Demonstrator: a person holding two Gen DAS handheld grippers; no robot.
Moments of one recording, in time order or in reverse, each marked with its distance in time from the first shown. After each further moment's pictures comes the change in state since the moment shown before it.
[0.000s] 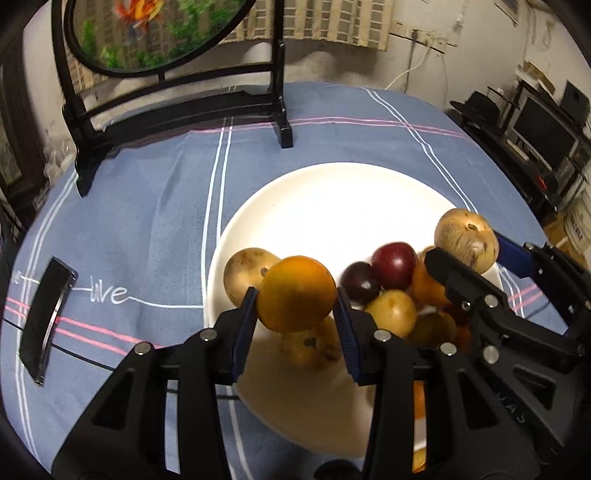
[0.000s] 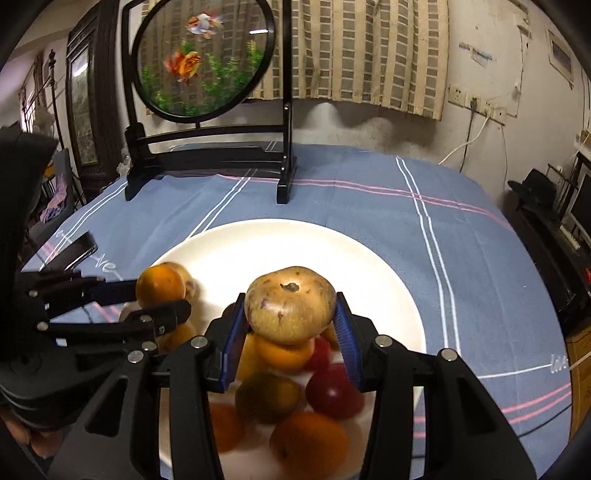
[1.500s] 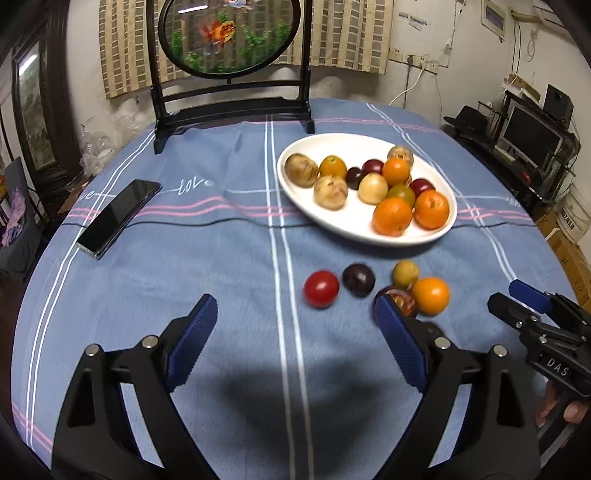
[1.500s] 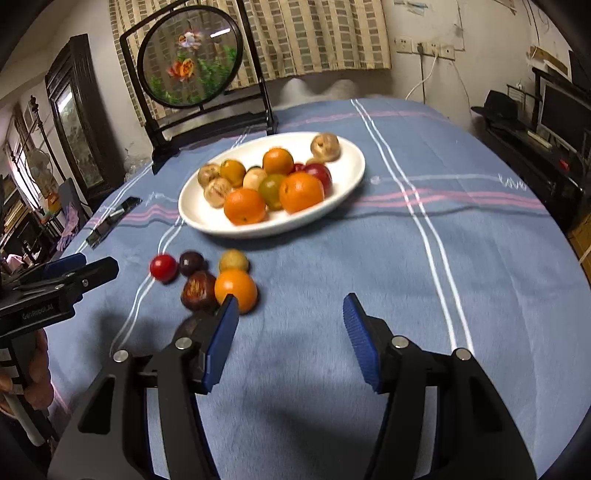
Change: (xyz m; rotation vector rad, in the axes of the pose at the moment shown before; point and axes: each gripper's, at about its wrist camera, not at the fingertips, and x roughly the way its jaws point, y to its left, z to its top) left arm -0.133 0.021 -0.162 -0.008 -0.129 0.052; right arm -0.138 0.002 -0.155 0.217 0.049 0.041
